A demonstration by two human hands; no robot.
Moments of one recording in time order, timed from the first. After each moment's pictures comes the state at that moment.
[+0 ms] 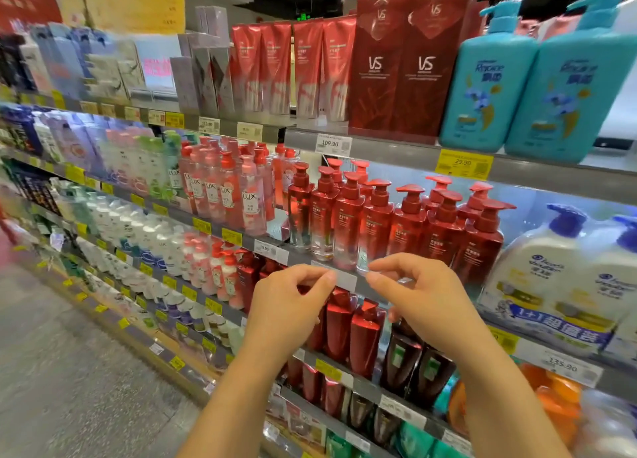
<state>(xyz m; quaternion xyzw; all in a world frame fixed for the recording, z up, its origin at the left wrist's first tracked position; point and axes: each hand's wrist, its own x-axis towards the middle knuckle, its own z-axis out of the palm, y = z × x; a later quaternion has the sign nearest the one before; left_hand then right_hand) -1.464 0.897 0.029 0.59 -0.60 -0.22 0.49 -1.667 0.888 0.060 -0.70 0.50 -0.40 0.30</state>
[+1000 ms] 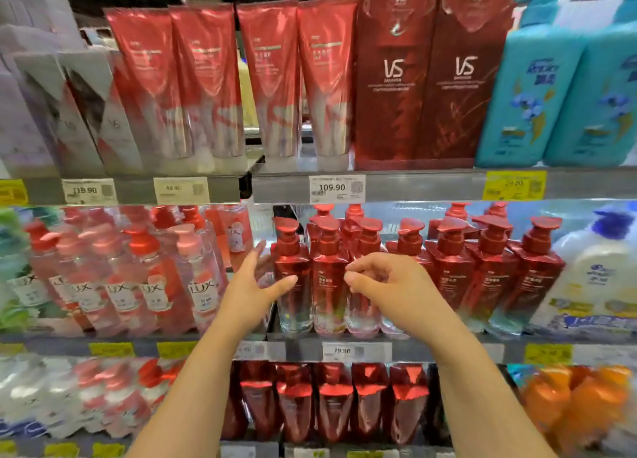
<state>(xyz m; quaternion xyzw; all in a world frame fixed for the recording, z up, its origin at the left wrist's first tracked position) -1.325 0.557 -0.012 0.44 -0.68 -0.43 0.38 -1.543 0.701 0.054 -0.58 0.64 -0.46 0.22</state>
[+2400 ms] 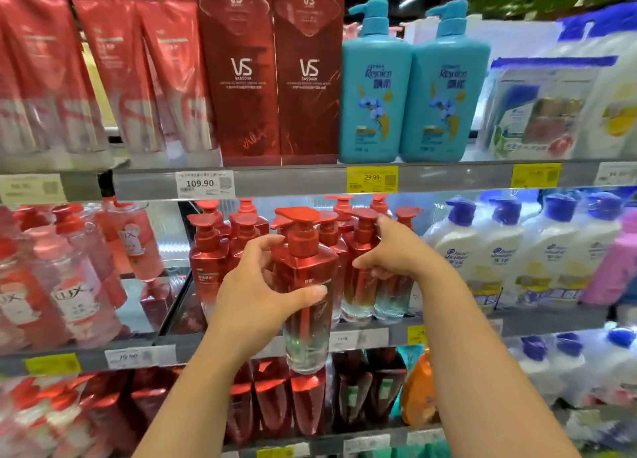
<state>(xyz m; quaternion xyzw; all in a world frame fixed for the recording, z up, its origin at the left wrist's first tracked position) -1.482 0.711 0.048 0.37 -0.73 -0.39 0.42 -1.746 0.721 0.062 -0.51 0.76 -0.34 0.23</state>
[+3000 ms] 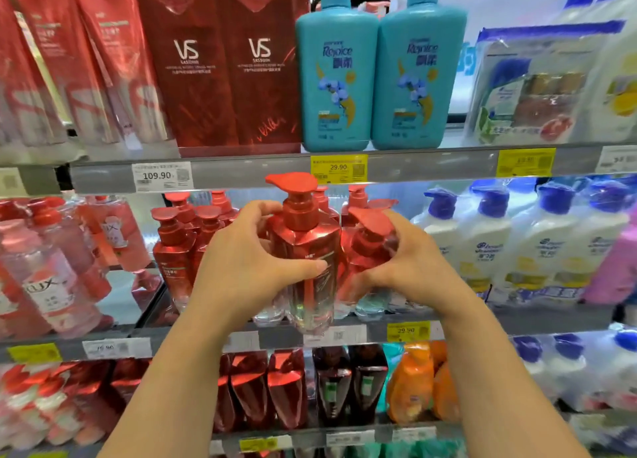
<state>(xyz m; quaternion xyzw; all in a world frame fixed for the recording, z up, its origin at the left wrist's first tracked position) -1.539 0.728 0.086 0.41 -0.76 -0.27 0.43 -1.770 0.792 0.058 -0.59 0.60 -0.49 0.22</state>
